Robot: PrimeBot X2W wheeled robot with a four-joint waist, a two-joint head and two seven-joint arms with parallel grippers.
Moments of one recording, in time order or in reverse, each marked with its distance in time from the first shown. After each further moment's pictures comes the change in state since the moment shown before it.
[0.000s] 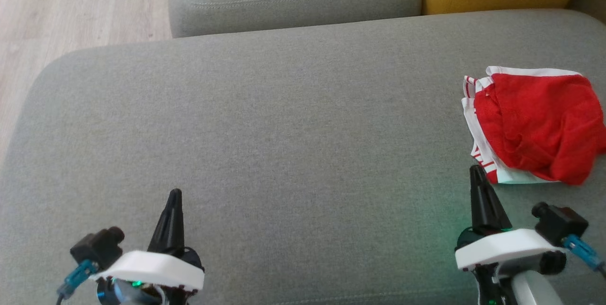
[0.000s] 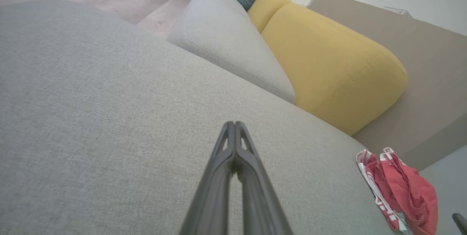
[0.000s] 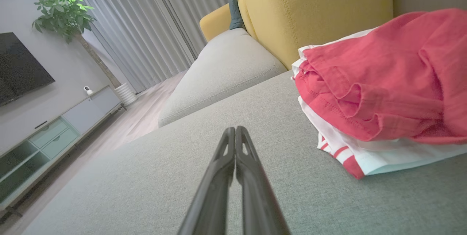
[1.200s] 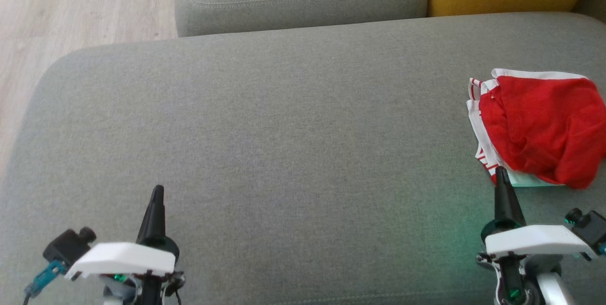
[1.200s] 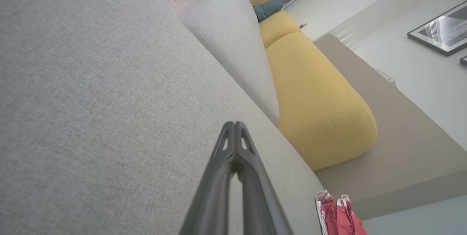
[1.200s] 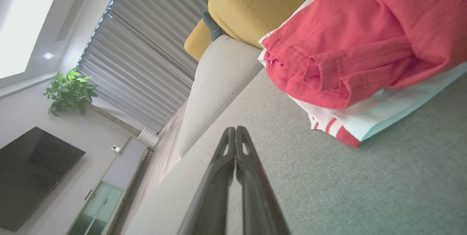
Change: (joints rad) left arm -0.032 0.004 0.066 0.027 -0.370 -0.025 0.095; right arm -0.002 -0.004 -0.057 -0.012 0.422 0.000 0.090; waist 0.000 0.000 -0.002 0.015
